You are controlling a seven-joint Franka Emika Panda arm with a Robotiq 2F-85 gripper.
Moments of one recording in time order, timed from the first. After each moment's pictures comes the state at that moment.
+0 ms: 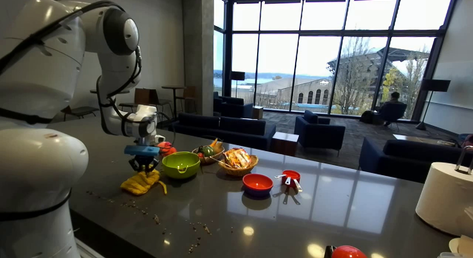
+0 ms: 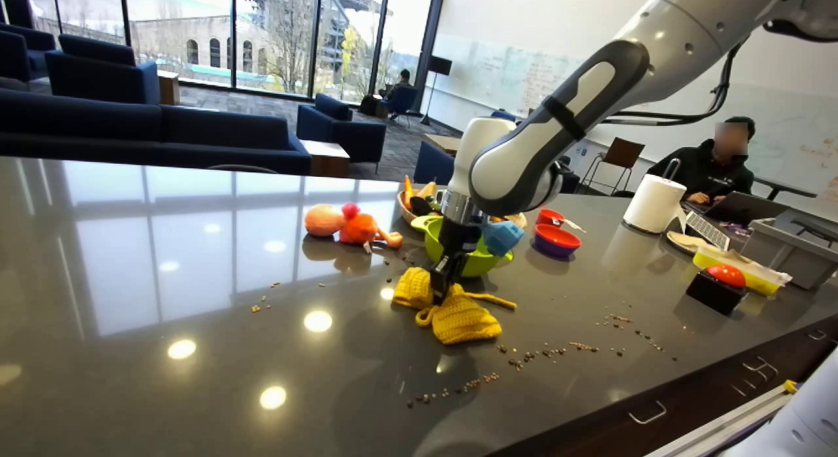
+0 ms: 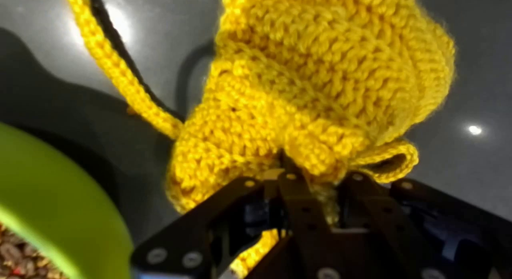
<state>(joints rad) 0.21 0.43 0.25 -2.26 0.00 2.64 -0.19</state>
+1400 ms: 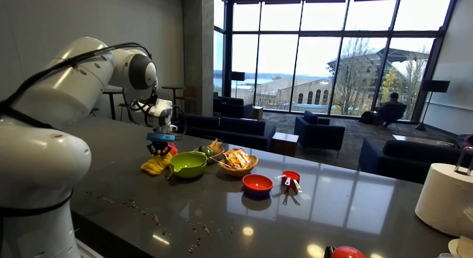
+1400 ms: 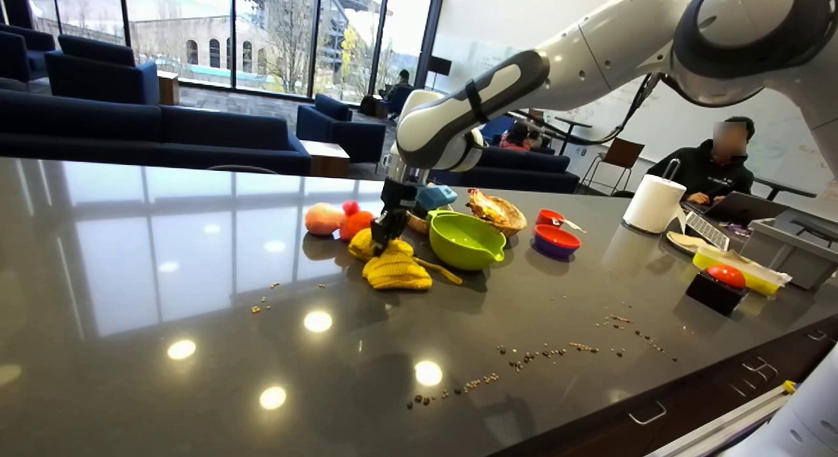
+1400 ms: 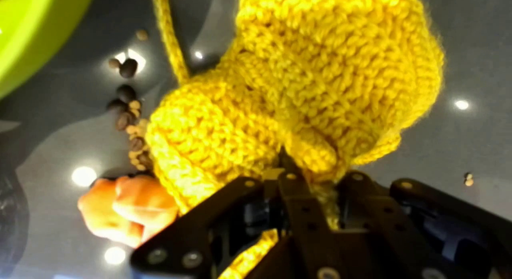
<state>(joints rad) 0.25 0.77 0.23 -1.59 -0.02 2.37 -0.25</state>
